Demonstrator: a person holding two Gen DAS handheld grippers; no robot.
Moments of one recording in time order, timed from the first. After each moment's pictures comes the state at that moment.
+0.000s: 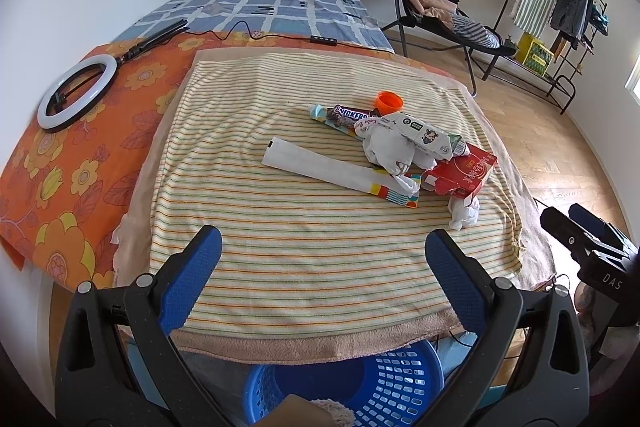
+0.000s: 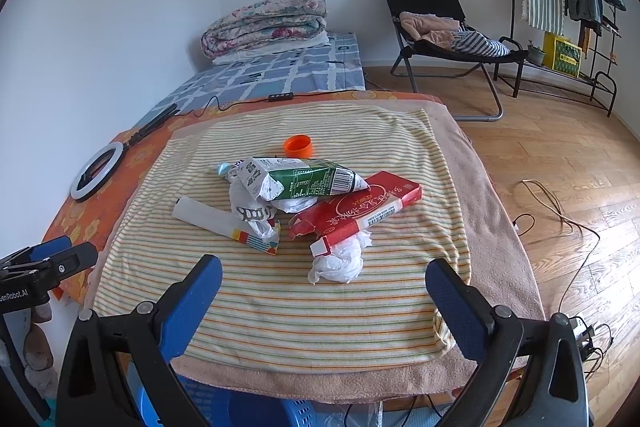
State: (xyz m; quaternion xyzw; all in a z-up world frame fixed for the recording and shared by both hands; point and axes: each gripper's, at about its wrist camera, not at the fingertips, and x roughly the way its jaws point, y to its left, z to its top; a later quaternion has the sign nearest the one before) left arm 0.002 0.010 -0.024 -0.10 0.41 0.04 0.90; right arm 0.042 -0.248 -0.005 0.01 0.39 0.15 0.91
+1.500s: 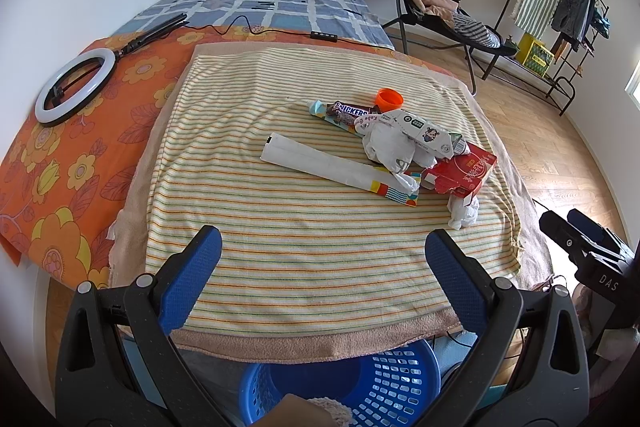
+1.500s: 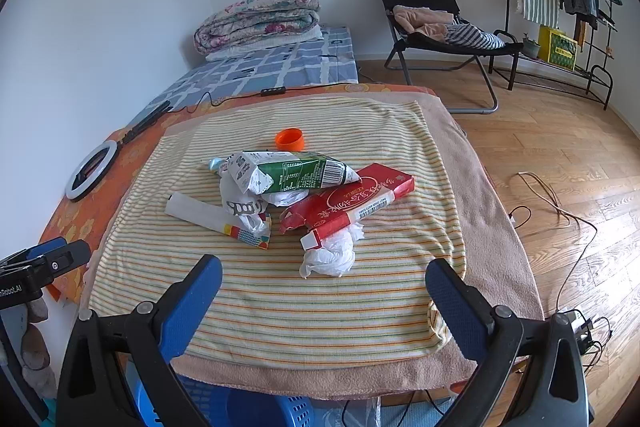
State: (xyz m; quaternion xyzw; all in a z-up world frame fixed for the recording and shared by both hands) left arm 0.003 0.013 -0.023 -0.10 0.42 0.03 0.90; right arm 0.043 -0.255 -0.010 0.01 0.40 0.14 0.91
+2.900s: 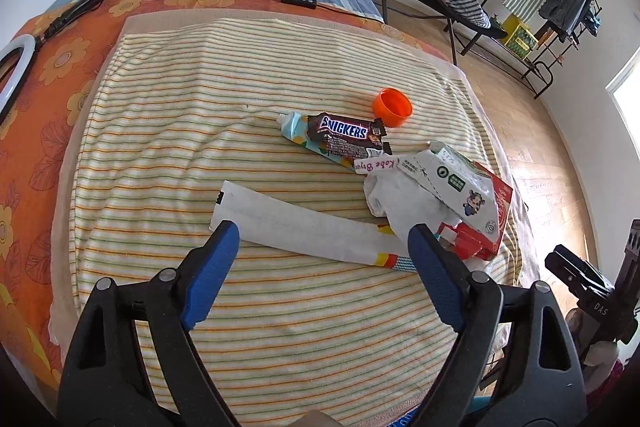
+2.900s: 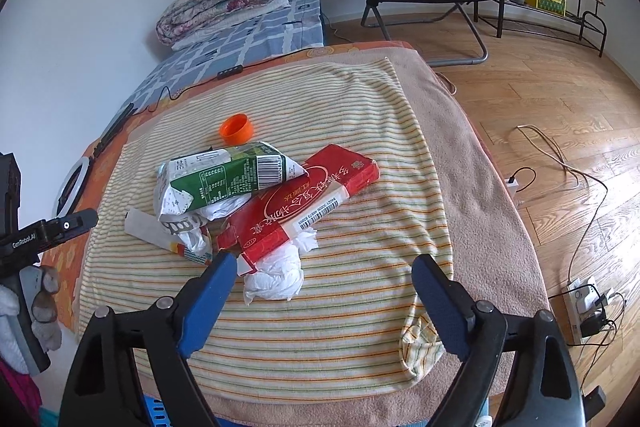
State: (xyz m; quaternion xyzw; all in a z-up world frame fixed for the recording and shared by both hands) left arm 0.149 0.053 -0.068 -0.16 0.50 -0.04 0.85; right arm 0.125 -0.291 -0.048 0.06 0.48 0.11 0.87
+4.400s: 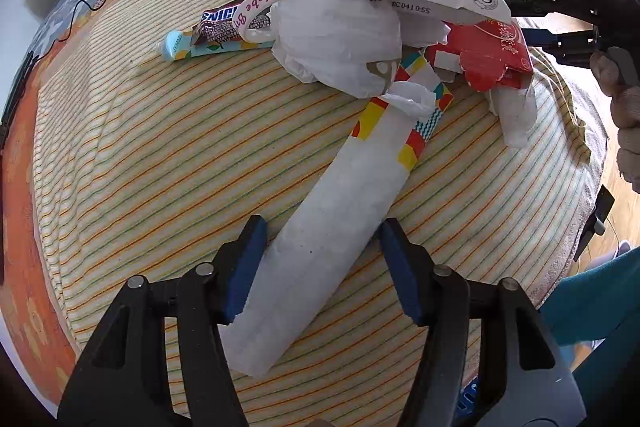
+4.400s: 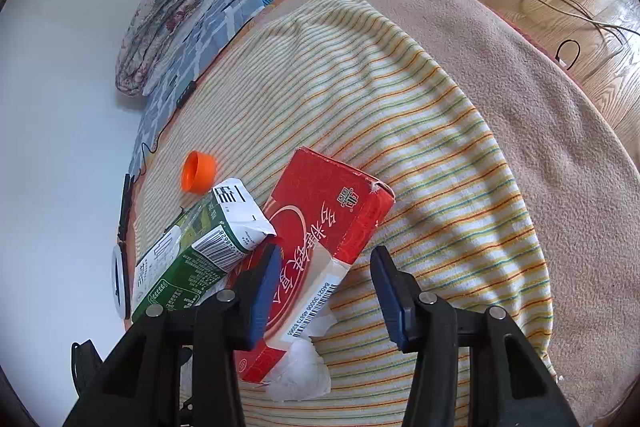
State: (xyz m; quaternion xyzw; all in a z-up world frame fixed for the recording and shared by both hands) left arm 0.129 -0.010 -0.119 0.09 0.58 -0.12 0.80; right arm 0.226 -0.314 -0.135 0.31 0.56 0.12 0.76
